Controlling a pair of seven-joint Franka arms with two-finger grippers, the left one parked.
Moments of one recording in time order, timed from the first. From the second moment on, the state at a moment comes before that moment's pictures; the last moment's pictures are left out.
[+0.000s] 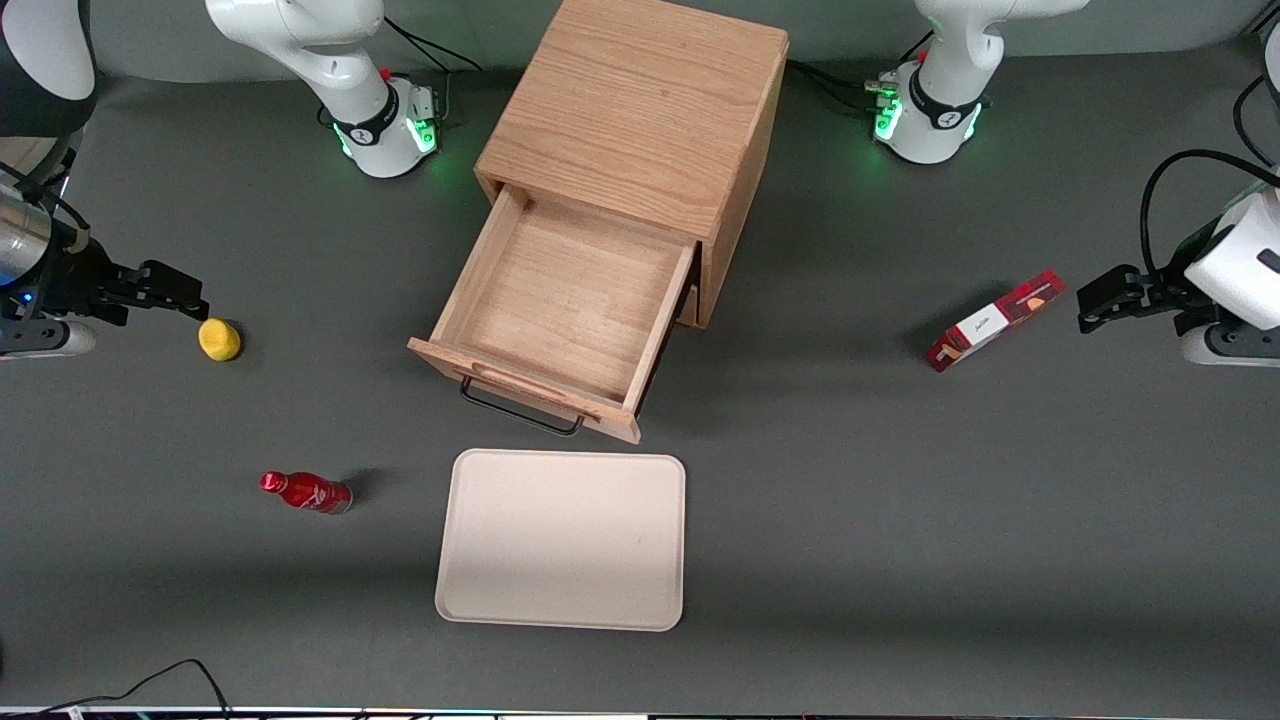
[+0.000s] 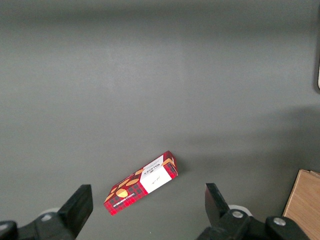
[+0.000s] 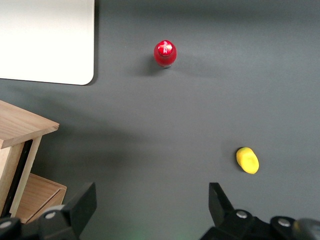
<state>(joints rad) 0.00 0.03 0.00 -1.63 -0.01 1.59 -0.03</state>
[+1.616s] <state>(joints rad) 0.08 0.40 0.27 -1.17 0.10 1.61 -0.39</state>
